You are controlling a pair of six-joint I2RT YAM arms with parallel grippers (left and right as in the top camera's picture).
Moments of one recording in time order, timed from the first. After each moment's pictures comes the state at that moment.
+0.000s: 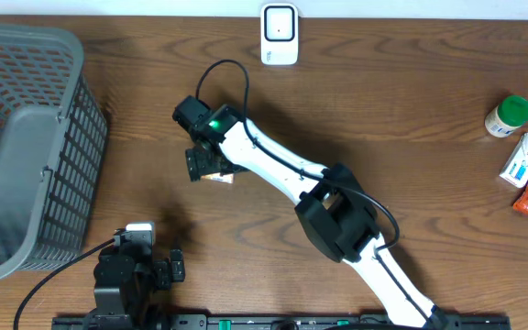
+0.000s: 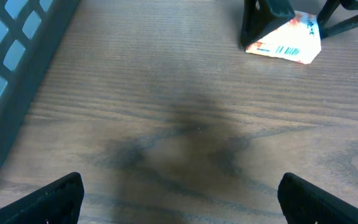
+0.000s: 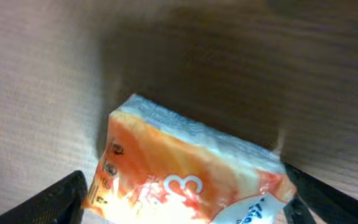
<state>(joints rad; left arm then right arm) -0.01 0.01 0.27 -0.95 0.00 -0.02 0.85 2.48 2.14 -1.06 -0.04 0.66</state>
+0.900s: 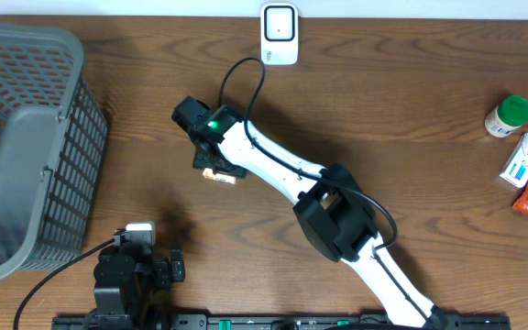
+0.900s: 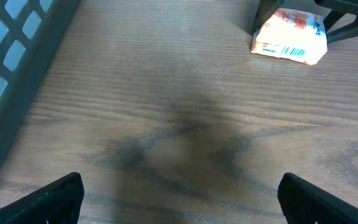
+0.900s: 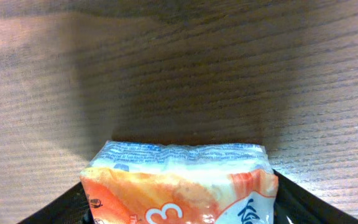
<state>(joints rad) -0.01 0.01 0.27 -0.95 0.00 -0.02 0.85 2.50 2.16 -1.07 0.03 1.07</state>
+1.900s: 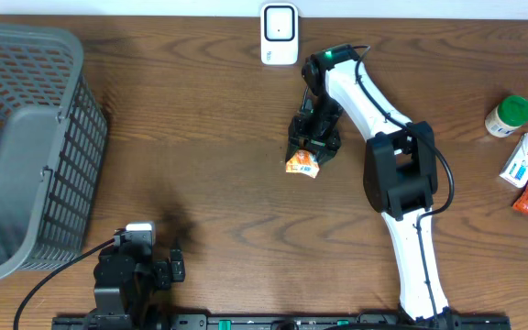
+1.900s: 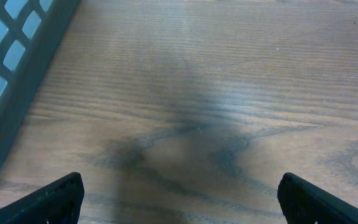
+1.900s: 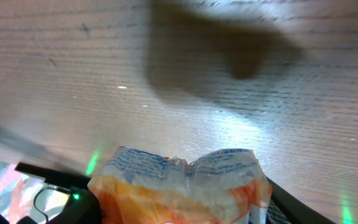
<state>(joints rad) -0.01 0.01 0.27 -0.95 0.00 -0.02 0.36 2.50 2.15 -1.59 -0.47 0.37</state>
